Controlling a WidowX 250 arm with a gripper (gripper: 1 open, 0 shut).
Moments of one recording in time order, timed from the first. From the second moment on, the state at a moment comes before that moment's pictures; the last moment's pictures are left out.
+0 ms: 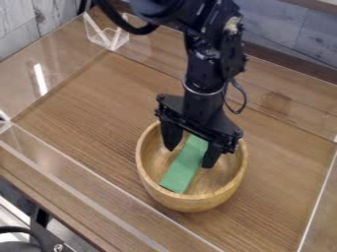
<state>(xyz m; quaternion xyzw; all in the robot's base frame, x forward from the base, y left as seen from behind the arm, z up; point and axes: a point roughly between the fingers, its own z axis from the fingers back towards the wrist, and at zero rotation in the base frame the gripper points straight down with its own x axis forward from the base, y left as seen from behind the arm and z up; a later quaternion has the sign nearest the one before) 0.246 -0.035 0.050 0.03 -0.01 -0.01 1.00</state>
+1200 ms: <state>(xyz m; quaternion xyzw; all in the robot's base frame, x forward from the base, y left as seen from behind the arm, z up) 0.245 -0.037 0.056 0.03 -0.03 0.00 1.00</state>
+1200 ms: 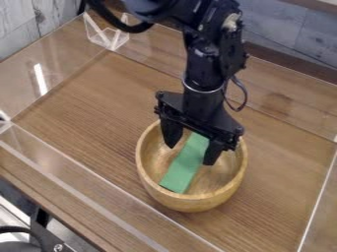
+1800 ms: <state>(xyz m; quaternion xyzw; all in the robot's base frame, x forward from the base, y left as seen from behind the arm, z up) 0.240 -0.035 0.033 0.03 -0.03 0.00 1.00</state>
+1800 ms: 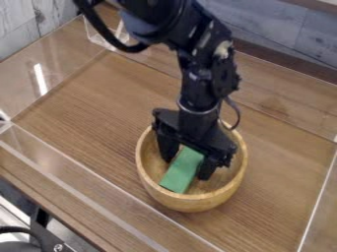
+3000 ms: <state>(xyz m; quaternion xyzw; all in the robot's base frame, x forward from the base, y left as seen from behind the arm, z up) 0.232 -0.034 0.032 0.00 -0.02 0.02 1.00</state>
